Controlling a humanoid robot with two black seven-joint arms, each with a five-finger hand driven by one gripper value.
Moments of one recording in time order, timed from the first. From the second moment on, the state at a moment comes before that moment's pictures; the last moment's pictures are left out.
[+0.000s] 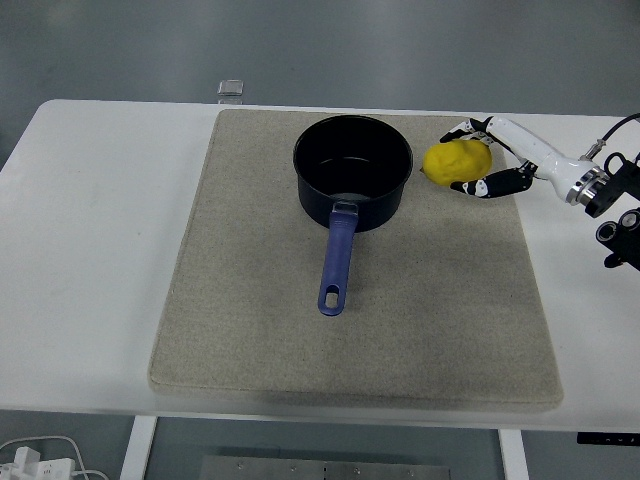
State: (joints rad) left arm -0.01 0.00 -0.05 -0.25 -0.05 0.01 0.06; right arm 1.00 -0.42 0.23 0.70 -1.08 -0.10 0.61
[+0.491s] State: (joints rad) left arm -0.01 0.00 -0.05 -0.26 -0.05 0.01 0.06; right arm 1.14 -0.28 0.16 0.63 -1.02 -0.09 0.61
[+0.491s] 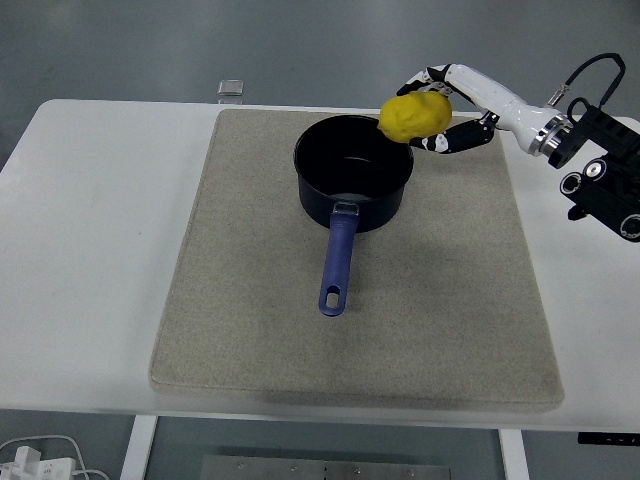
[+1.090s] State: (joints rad) left arm -0.01 0.00 -0.05 -0.26 -0.05 0.01 0.06; right arm 1.15 -0.09 0.17 0.49 -1.02 -0.09 0.61
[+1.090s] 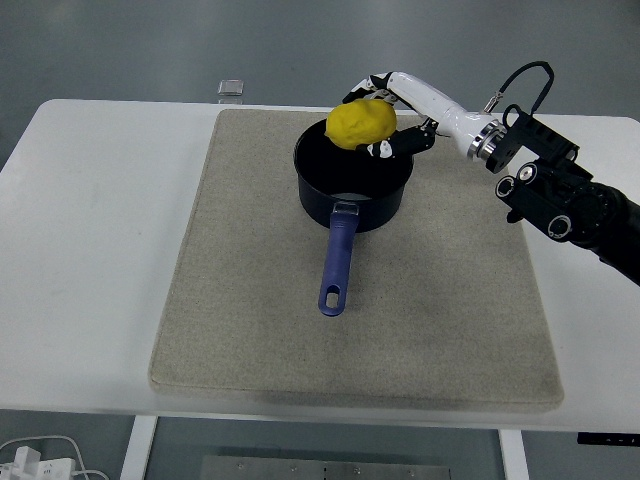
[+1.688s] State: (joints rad) left arm -0.01 0.00 -0.05 -0.26 -0.05 0.00 0.06; right arm 1.10 -0.05 0.18 0.47 -1.02 -0.10 0.61
